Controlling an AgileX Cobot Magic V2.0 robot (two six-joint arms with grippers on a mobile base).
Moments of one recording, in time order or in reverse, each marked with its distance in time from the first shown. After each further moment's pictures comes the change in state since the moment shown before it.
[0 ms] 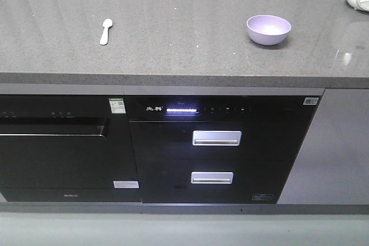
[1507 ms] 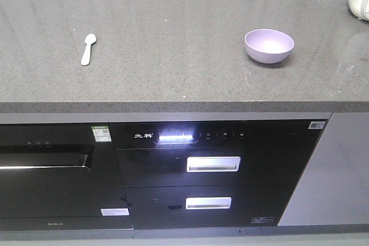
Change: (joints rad) left arm 0.000 0.000 0.000 0.000 0.000 0.000; right arm 0.000 0.000 0.000 0.000 0.000 0.000
